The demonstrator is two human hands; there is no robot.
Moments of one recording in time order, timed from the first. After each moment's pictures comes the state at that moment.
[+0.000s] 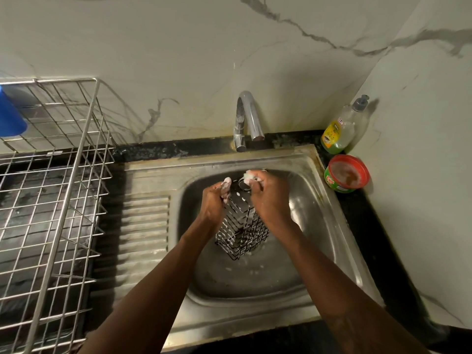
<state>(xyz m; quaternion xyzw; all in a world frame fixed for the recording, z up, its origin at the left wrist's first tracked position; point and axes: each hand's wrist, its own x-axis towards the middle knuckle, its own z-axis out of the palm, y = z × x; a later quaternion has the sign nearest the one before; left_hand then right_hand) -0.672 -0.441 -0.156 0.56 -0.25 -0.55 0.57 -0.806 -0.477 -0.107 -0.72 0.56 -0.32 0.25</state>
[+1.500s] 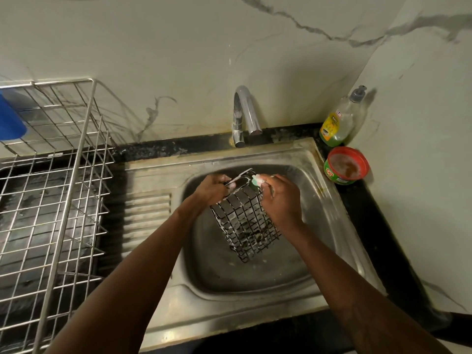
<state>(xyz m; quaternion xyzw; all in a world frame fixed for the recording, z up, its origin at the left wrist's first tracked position) -0.636 -0.471 -0.148 0.70 -0.47 -0.49 0.24 -0.843 -0.478 -0.146 -0.77 0.51 -0.36 0.15</state>
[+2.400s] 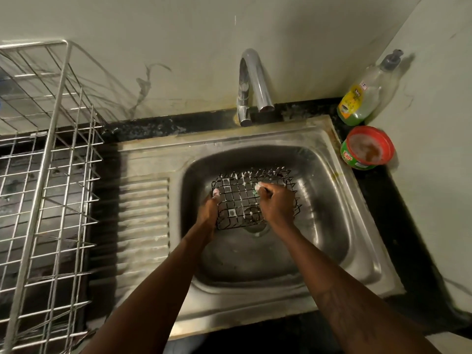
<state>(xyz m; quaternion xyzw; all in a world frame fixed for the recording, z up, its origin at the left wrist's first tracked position) -0.650 -0.414 -0.282 0.72 -0.07 -0.57 0.39 -0.825 -0.470 -0.244 -0.66 0.61 -0.31 0.31</state>
